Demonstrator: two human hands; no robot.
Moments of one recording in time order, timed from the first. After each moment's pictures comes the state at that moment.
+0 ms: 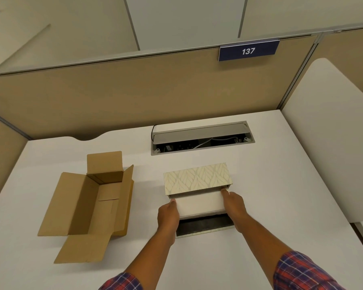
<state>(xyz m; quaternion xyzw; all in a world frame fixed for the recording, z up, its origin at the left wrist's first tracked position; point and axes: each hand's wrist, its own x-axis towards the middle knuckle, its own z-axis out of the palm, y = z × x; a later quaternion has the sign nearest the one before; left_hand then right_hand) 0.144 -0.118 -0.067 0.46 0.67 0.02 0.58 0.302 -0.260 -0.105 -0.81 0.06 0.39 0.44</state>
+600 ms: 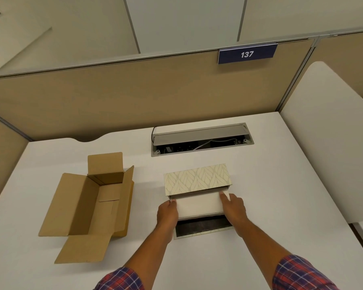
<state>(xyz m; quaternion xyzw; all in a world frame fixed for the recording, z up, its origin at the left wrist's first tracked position) 0.142 -0.113 -0.063 0.51 0.63 0.00 0.59 0.295 -0.268 -0.111 -0.85 -0.01 0.36 0.38</state>
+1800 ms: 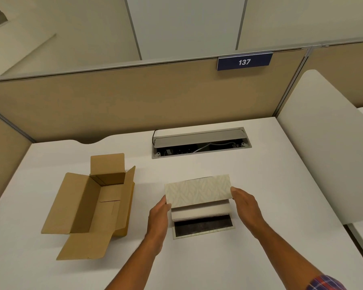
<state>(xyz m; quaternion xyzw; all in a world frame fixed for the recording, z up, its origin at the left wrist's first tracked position) 0.095 -0.118 -0.040 0.58 0.48 0.08 0.65 0.299 -0.307 -0.058 -0.80 -0.13 0.28 0.51</state>
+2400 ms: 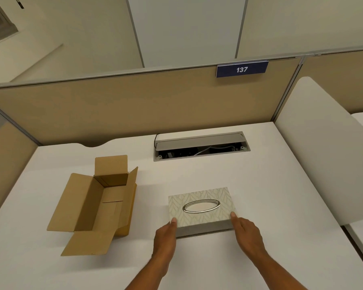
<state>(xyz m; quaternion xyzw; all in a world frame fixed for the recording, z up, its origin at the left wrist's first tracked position) 0.070 -0.164 -0.061 0.54 0.59 0.01 0.60 0.246 -0.351 -0.094 -0.89 -0.10 0.25 0.36</state>
